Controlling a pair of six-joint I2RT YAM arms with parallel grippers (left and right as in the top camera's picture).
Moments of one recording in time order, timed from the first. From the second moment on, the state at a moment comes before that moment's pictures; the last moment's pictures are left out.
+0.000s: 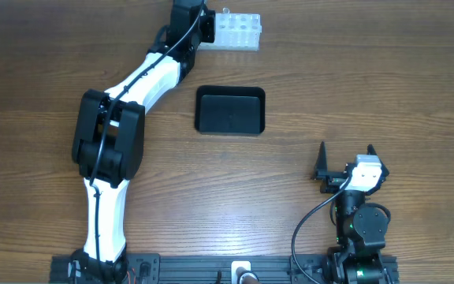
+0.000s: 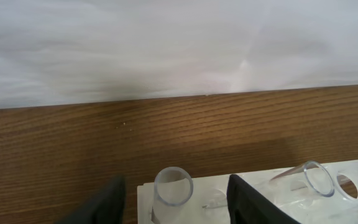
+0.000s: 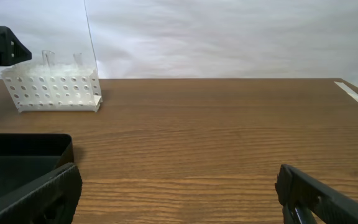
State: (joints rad) left arm -0.34 2.28 1.70 0.10 -0.14 -0.14; right arm 0.07 0.02 0.01 -0.06 0.14 -0.01
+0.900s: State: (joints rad) left arm -0.34 2.32 1.70 0.14 -0.14 -0.14; right arm 0.07 0.02 0.01 -0.06 0.14 -0.01
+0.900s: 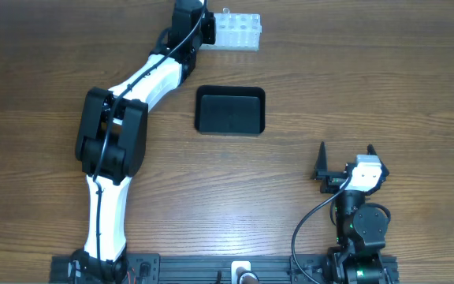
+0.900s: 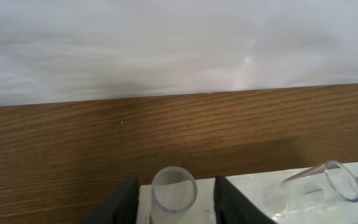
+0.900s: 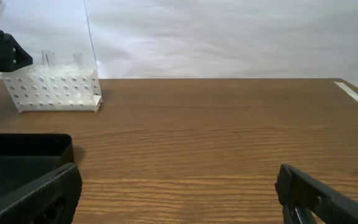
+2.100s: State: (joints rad) left arm -0.35 2.29 1.70 0.15 -0.17 -0.13; right arm 0.07 0.02 0.01 -0.06 0.14 -0.01
